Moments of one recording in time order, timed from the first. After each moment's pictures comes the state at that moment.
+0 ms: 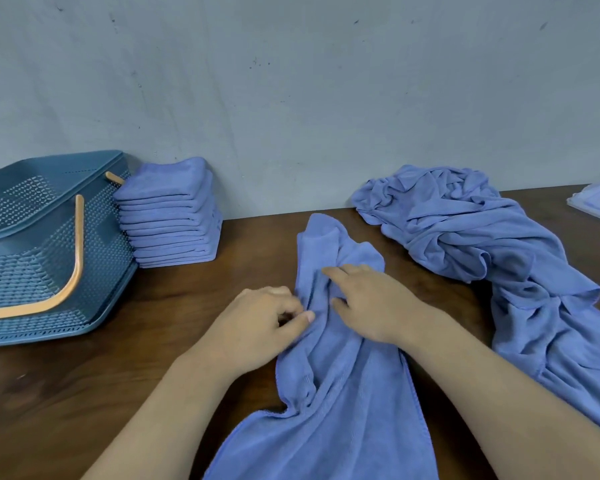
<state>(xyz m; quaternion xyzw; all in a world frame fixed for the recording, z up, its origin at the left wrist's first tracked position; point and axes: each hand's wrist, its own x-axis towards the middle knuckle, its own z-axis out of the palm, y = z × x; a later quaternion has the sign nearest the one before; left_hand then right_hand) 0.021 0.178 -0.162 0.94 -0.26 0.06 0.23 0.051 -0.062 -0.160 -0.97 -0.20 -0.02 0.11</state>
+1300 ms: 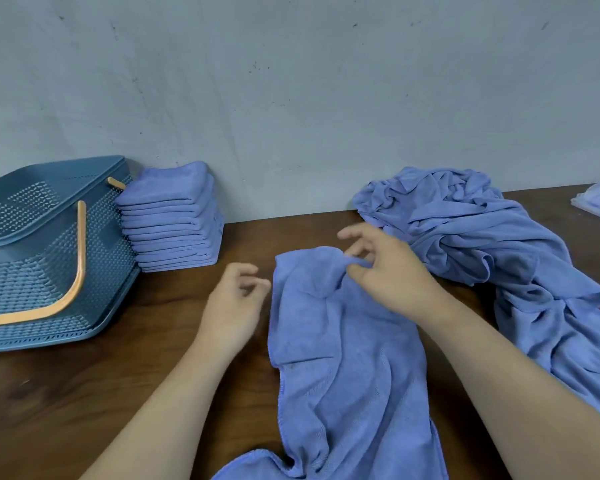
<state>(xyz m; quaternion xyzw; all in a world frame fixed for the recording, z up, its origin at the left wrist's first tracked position) 0.058 0.195 -0.182 0.84 0.05 0.12 0.53 0.062 -0.079 -0.132 -0.86 -0.14 -0.11 0.47</state>
